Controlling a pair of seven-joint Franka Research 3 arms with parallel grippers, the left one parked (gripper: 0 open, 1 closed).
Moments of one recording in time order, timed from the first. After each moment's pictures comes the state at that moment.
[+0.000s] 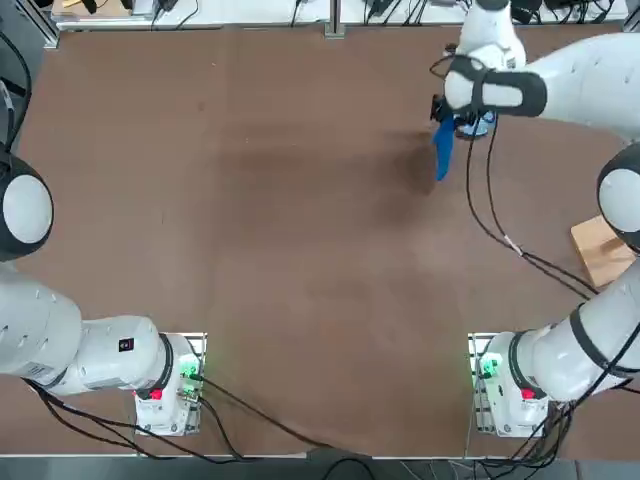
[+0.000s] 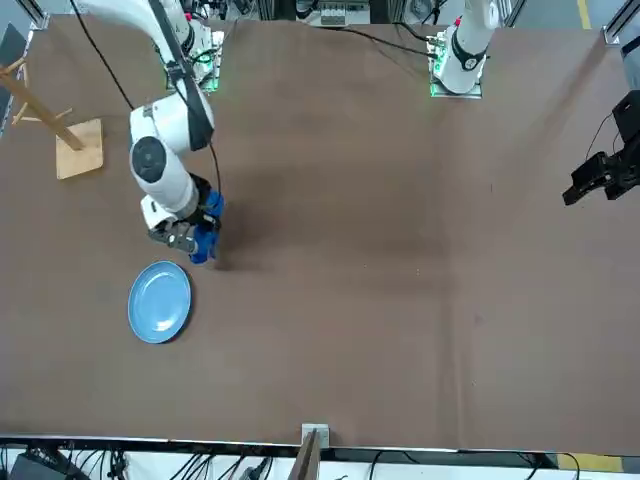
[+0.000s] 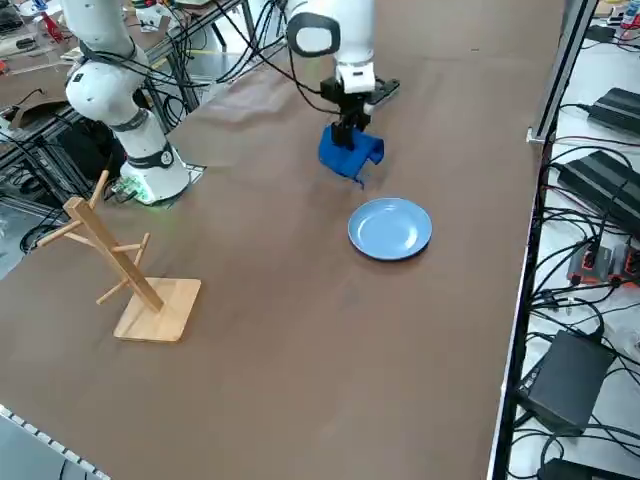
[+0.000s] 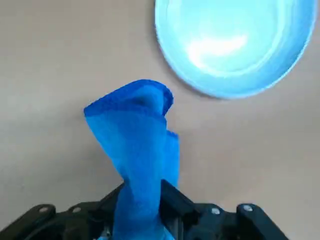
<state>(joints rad) 0.25 0.27 0.02 -2.01 -0.06 2.24 0.52</state>
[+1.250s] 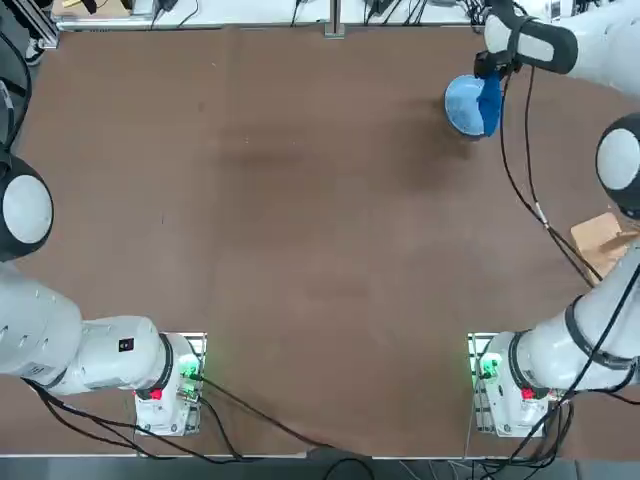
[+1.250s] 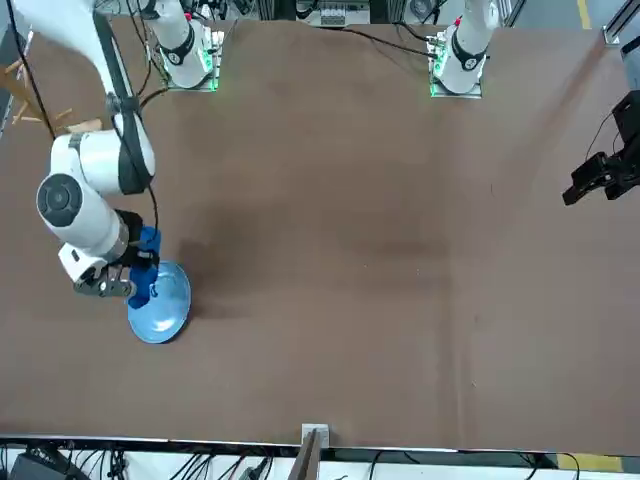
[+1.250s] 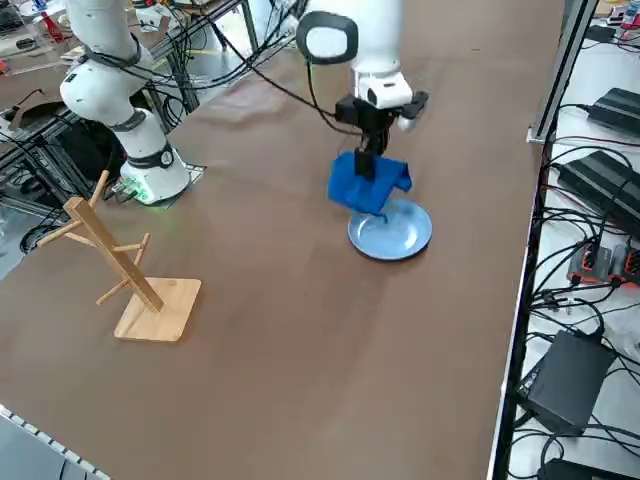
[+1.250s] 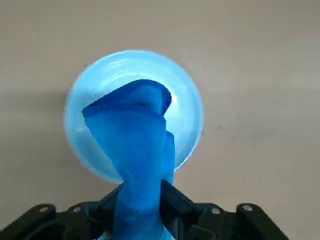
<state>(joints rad) 0.03 0.43 0.02 -1.75 -0.20 2.17 0.16</state>
